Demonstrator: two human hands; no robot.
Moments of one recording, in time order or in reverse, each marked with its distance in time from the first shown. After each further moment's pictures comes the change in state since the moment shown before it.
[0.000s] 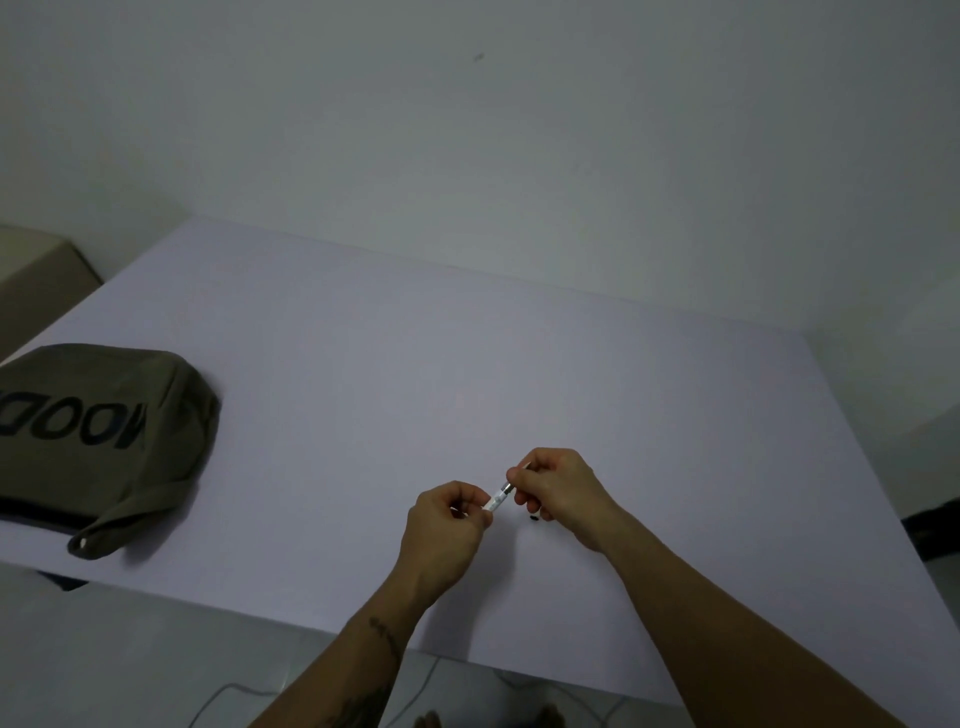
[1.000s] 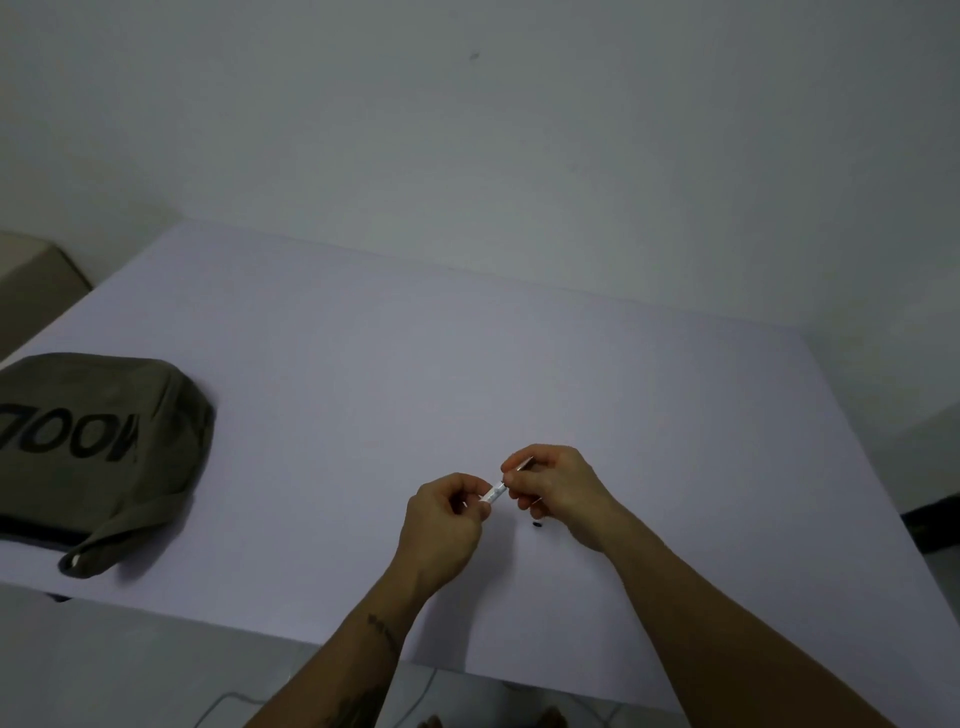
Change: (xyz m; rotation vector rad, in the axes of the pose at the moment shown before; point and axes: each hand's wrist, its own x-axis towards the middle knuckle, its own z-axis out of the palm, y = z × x) left_hand 0.013 0.008 -0.007 0.047 -0.020 0.077; right_hand 0.008 -0.007 0.000 0.095 -0.058 -0.037
